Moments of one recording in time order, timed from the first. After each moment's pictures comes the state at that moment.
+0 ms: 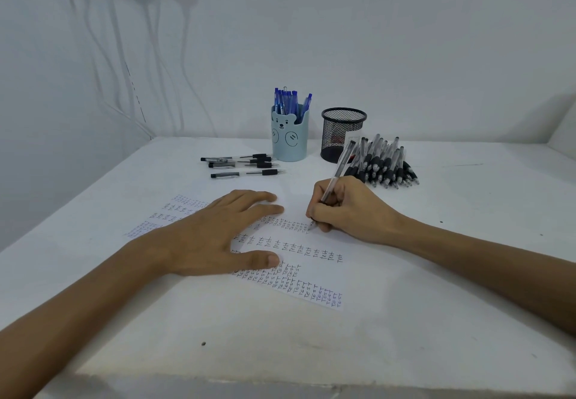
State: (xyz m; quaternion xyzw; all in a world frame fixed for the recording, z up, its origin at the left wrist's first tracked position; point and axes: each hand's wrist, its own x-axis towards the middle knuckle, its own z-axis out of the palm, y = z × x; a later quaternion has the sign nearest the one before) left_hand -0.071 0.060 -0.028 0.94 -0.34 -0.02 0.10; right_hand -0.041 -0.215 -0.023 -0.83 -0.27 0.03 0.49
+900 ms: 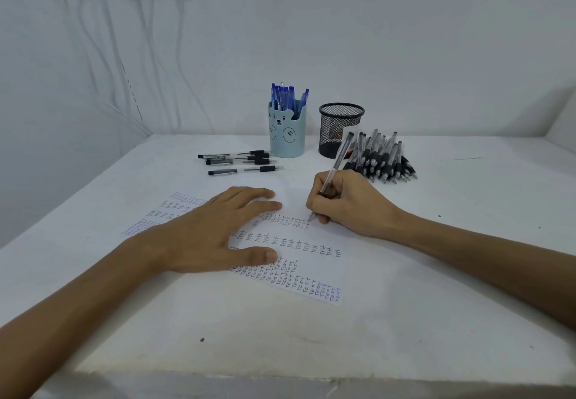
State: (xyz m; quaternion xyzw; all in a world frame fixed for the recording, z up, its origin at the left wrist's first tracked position) left_hand -0.072 0.059 -0.027 0.94 -0.34 -0.02 0.10; right_hand -0.043 -0.215 -0.020 -0.84 -0.25 0.00 0.47
